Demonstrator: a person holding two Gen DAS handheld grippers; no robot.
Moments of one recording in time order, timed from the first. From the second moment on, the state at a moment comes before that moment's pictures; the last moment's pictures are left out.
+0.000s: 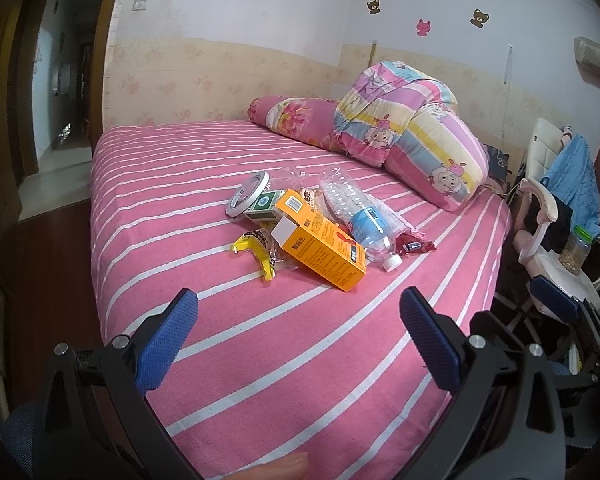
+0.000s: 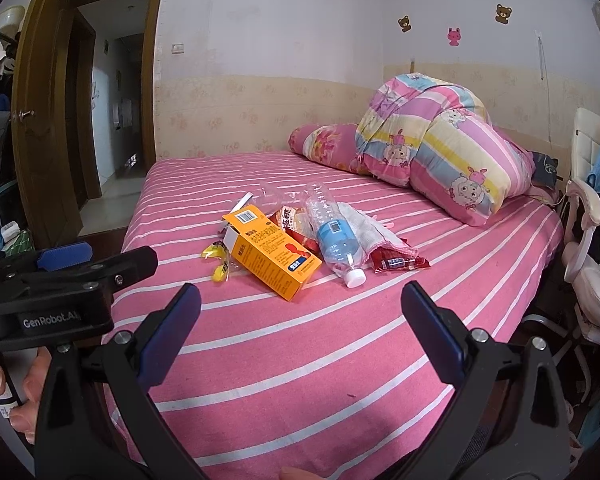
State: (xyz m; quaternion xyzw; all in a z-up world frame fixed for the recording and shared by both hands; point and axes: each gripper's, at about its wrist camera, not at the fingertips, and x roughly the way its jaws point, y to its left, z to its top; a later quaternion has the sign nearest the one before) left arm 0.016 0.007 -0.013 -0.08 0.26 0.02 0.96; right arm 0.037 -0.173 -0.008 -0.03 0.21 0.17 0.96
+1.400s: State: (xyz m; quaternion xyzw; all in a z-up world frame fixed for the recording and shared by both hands) left arm 0.014 0.009 -0.012 -0.08 0.26 0.02 0.96; right arm 0.036 -0.173 -0.006 -0.04 0.21 0.16 0.96
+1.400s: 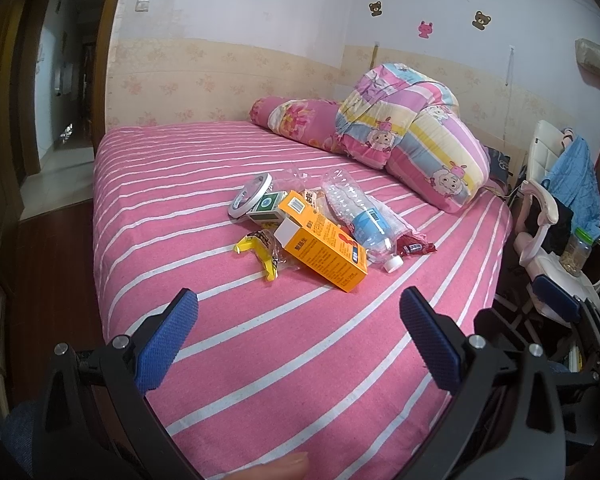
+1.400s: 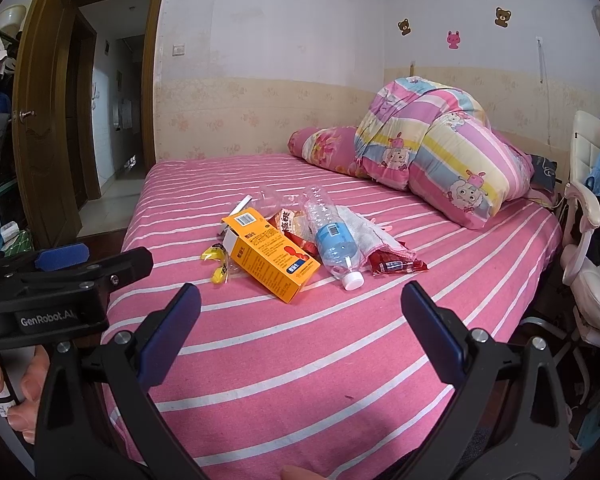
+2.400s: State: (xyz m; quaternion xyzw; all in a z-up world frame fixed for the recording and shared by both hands) left arm 0.046 0.029 -0.057 -0.15 0.34 -0.05 0.93; right arm 0.068 -0.182 -0.014 0.00 0.25 0.25 0.94
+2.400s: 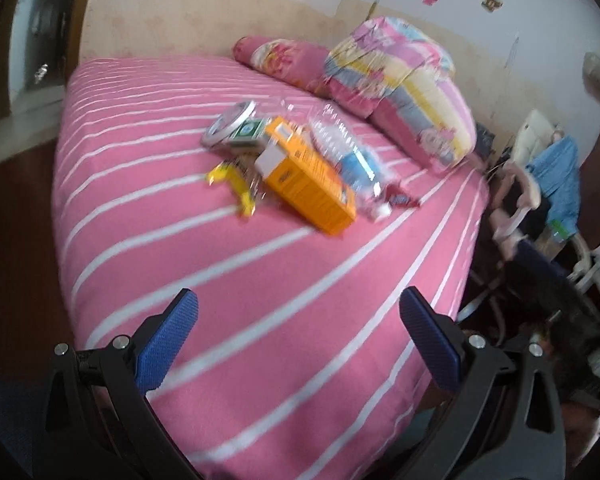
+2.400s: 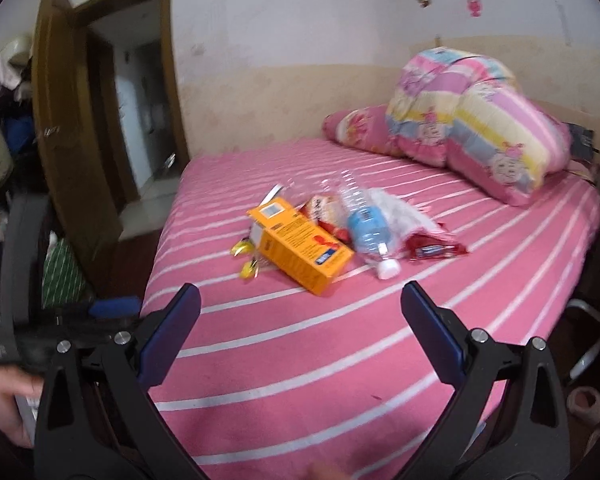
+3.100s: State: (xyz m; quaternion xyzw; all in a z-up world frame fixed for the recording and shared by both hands) left arm 0.149 0.078 -0.106 -0.18 0.39 -0.07 0.90; right arm 0.221 -0.117 -0.072 -0.12 0.30 0.35 0.88
